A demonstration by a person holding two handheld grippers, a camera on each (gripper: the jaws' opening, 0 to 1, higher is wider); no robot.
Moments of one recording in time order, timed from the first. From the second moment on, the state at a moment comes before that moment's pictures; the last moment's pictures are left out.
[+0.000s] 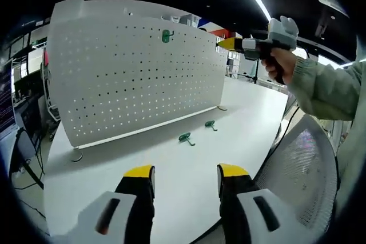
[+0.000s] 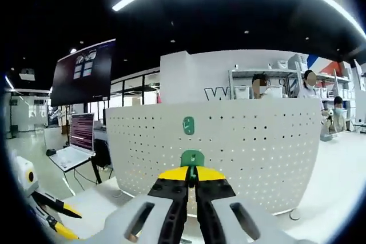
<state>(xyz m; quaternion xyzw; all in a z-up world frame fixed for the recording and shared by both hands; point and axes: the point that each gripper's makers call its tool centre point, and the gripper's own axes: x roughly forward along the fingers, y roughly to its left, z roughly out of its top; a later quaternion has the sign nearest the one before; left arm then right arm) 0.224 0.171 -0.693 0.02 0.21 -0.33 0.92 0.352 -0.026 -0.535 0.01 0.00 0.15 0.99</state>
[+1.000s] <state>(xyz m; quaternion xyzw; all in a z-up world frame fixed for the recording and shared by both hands) 0.233 0.185 -0.704 0.02 0.23 -0.33 0.92 0.438 -0.024 -0.520 -0.04 -0.03 0.10 0.99</state>
